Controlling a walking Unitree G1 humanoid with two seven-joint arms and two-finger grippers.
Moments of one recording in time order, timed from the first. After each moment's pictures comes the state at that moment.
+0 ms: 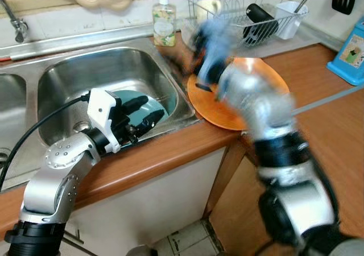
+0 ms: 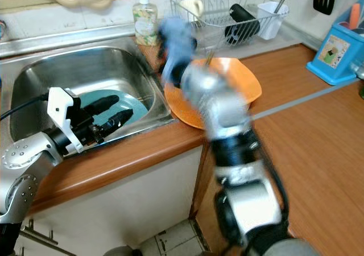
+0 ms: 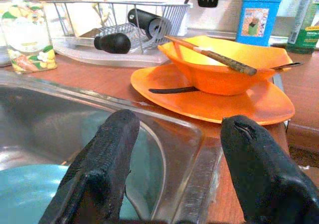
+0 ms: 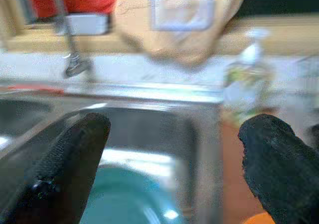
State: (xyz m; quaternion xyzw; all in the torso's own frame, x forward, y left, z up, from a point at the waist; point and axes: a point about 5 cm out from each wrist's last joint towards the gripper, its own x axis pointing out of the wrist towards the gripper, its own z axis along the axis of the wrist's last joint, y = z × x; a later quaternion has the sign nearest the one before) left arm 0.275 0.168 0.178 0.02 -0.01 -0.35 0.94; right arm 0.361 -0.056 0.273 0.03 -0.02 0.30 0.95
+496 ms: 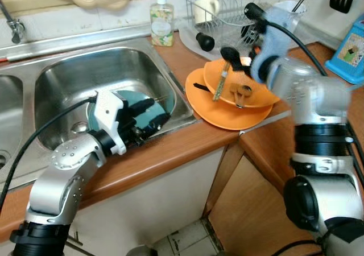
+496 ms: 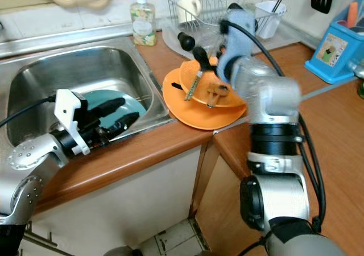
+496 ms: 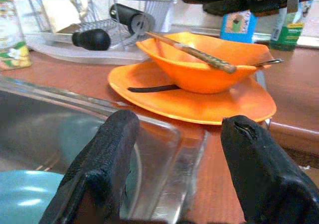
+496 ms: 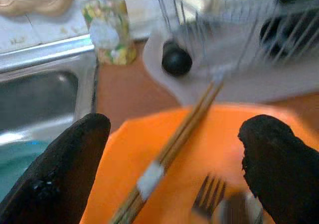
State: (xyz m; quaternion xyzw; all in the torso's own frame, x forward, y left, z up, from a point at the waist) left arm 0.272 0.155 0.175 0.01 0.00 -0.38 0.92; right arm 0.371 -0.144 0.255 0.10 0.14 0.14 0.98
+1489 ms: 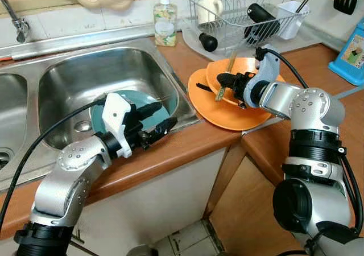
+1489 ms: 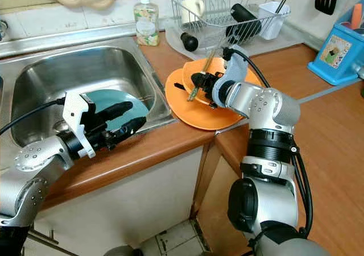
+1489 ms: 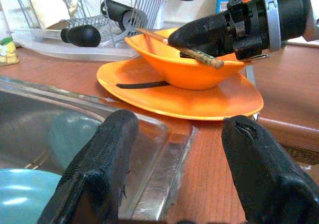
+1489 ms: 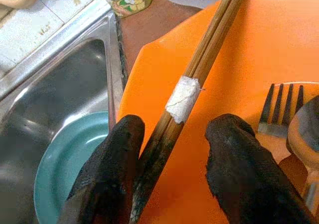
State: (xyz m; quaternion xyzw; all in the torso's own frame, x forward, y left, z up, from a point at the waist) left arm 0.270 0.147 0.173 0.01 0.00 -0.40 0.92; right arm 0.367 -0.138 0.213 0.25 0.24 0.15 0.93
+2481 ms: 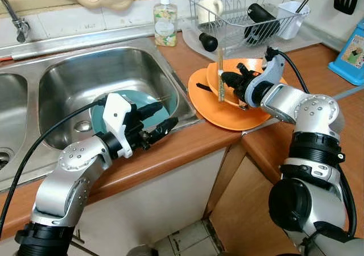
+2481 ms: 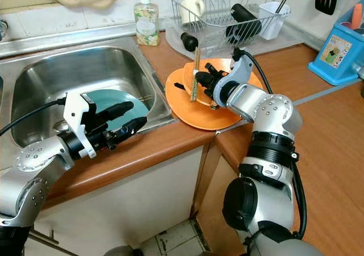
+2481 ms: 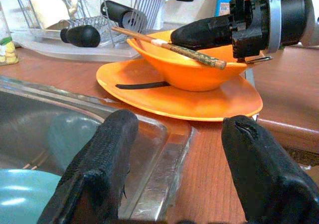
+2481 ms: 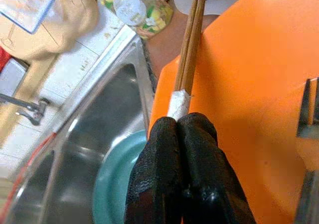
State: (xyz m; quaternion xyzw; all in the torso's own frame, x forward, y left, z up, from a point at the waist) left arm 0.270 0.146 0.172 0.01 0.00 -0.40 0.92; right arm 0.366 -0.142 0.212 0.38 0.21 0.17 0.88
